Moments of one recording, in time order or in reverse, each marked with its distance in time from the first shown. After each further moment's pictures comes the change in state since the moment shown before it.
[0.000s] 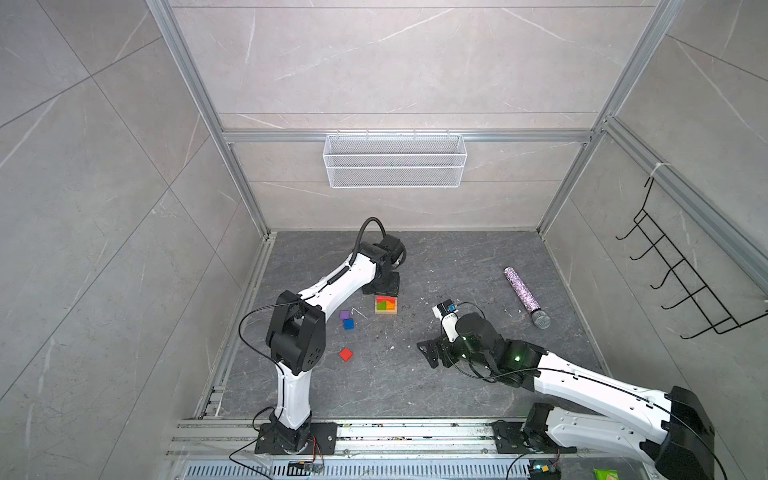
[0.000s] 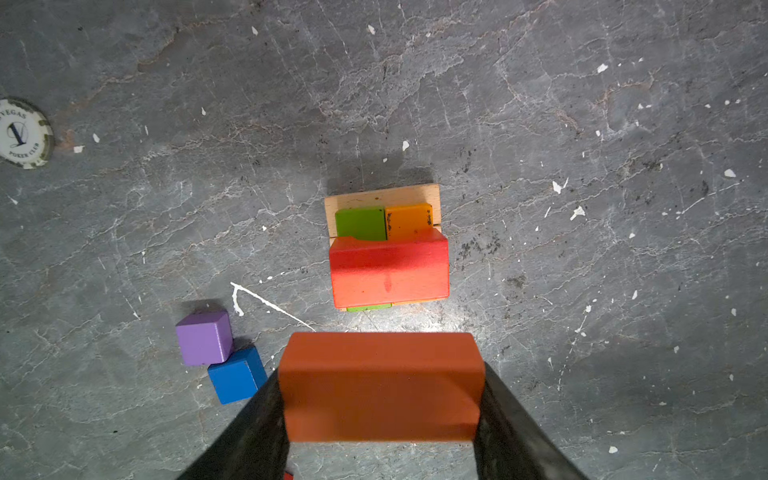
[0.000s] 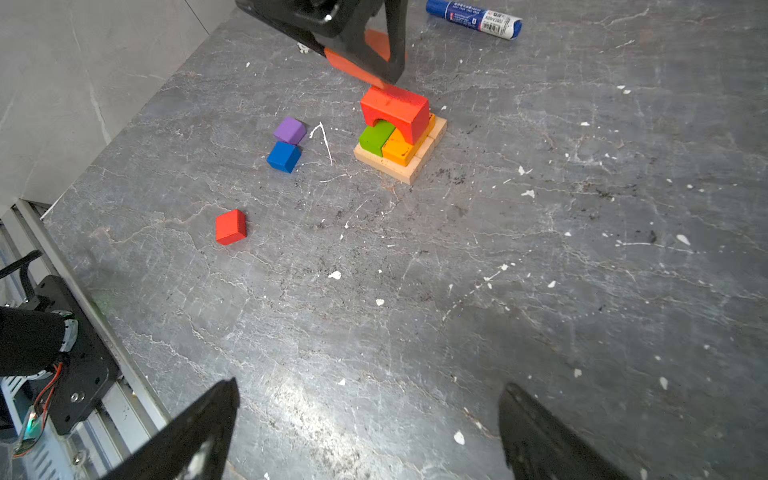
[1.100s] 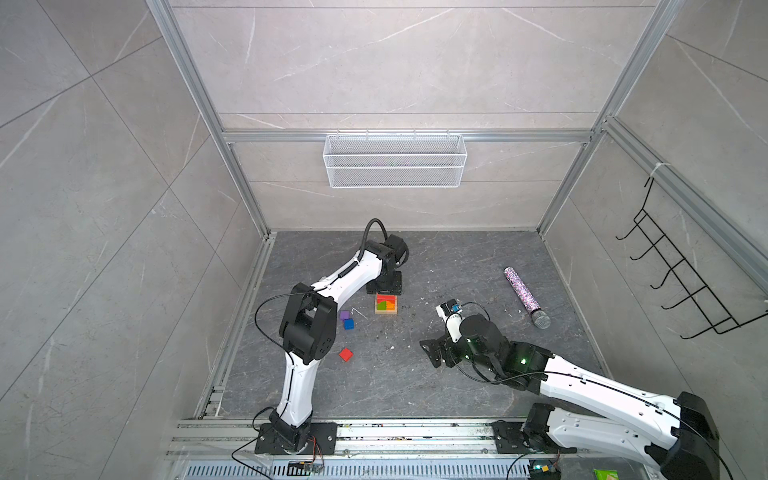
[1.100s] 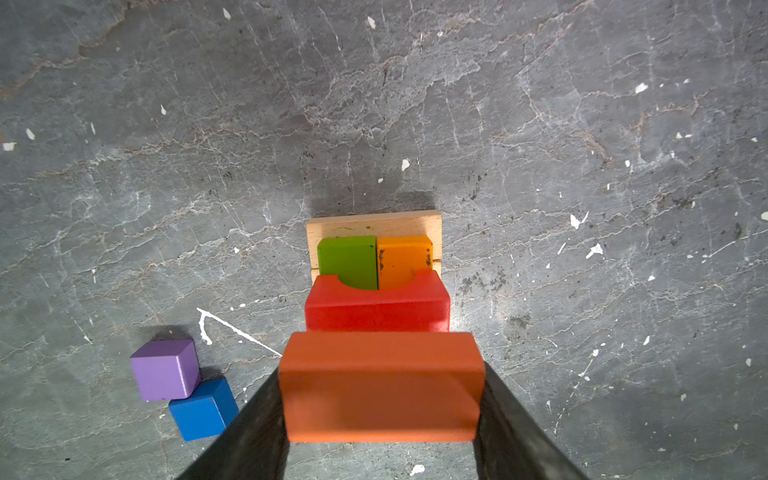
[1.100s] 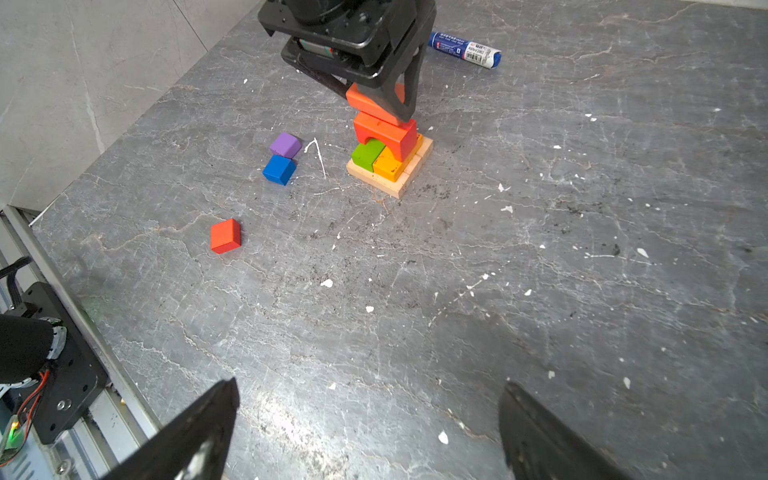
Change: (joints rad) left arm 0.013 0.111 0.074 -0.007 0.019 -0.050; right arm 0.010 -0.034 0.000 -0.022 0.044 -0.018
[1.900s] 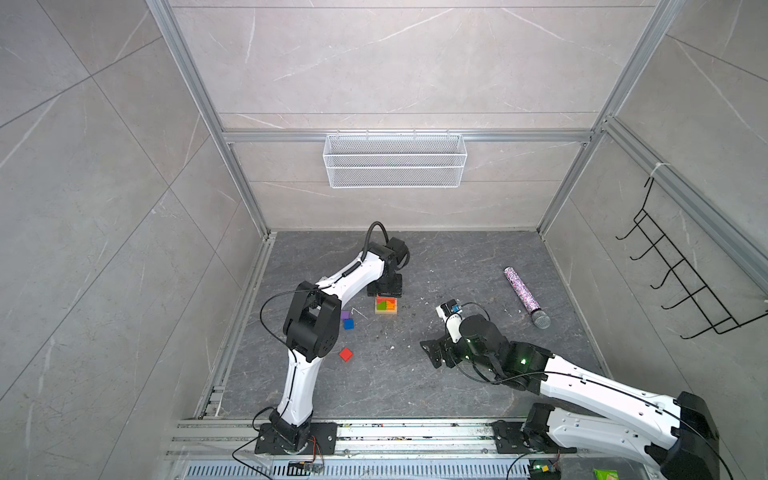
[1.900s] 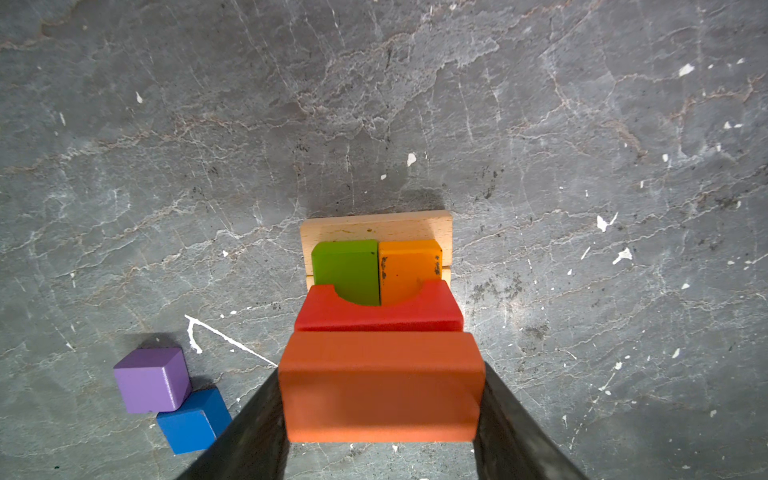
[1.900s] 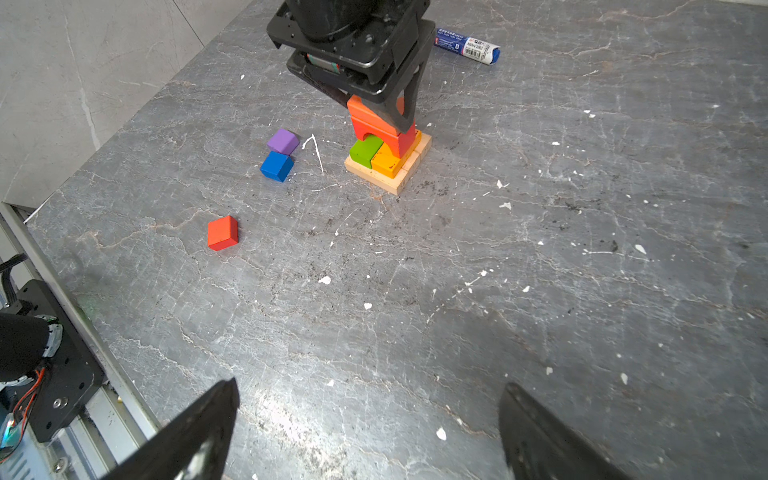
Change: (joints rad) left arm 0.000 0.036 0.000 0.000 -0.002 0.000; right arm 0.001 0.000 0.000 -0.005 0.003 0.000
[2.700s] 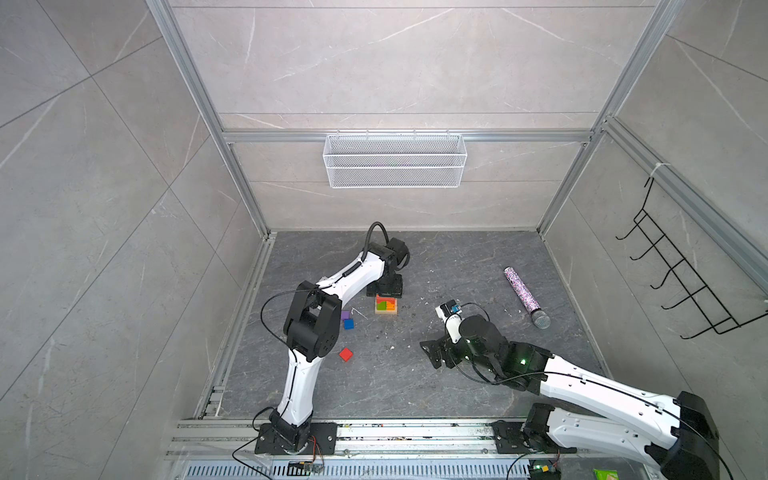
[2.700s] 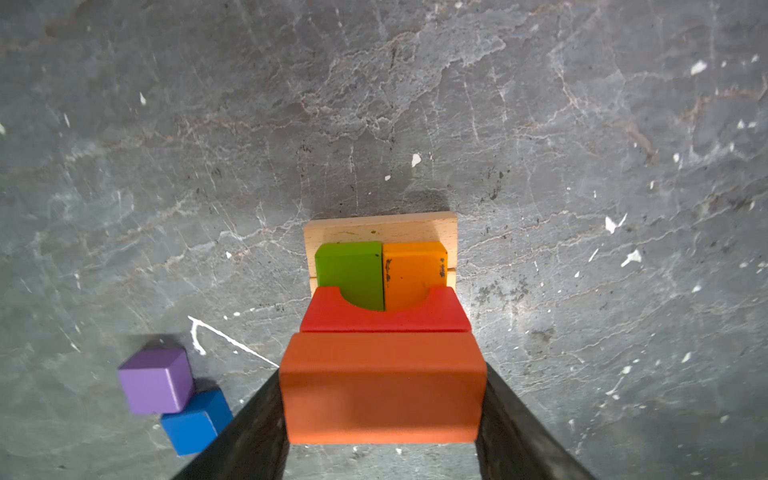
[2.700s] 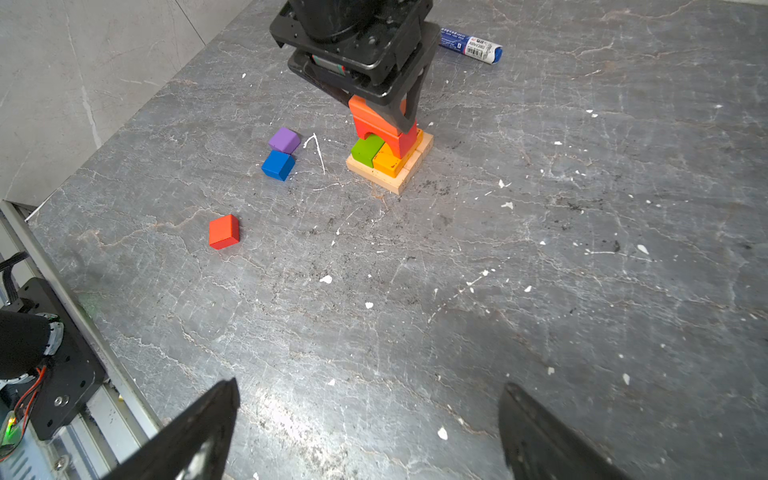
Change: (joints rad) left arm 0.000 0.001 0.000 -0.001 -0.008 0.001; right arm 0.005 0.005 0.000 0.000 0.000 0.000
